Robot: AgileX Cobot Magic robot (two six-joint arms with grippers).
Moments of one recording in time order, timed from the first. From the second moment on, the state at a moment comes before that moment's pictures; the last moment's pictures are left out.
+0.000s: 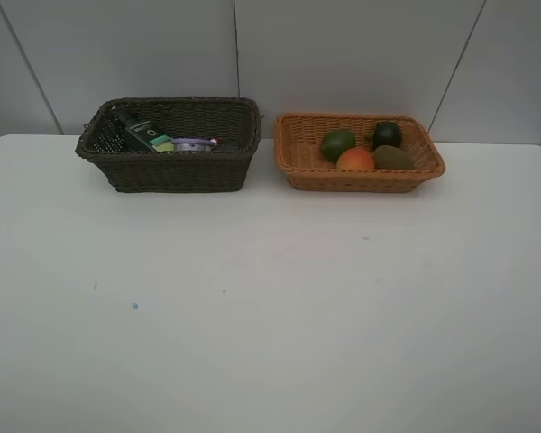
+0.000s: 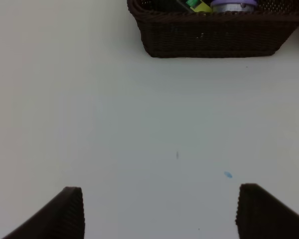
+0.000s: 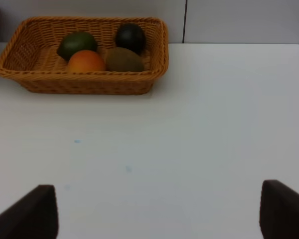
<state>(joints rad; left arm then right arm) 0.01 -0.01 -0.50 -0.05 1.07 0.01 -0.03 0.00 -0.52 0.00 1.06 -0.02</state>
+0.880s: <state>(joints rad) 0.01 -0.01 -0.50 -0.05 1.07 0.01 -0.03 0.00 -0.52 0.00 1.06 -0.02</state>
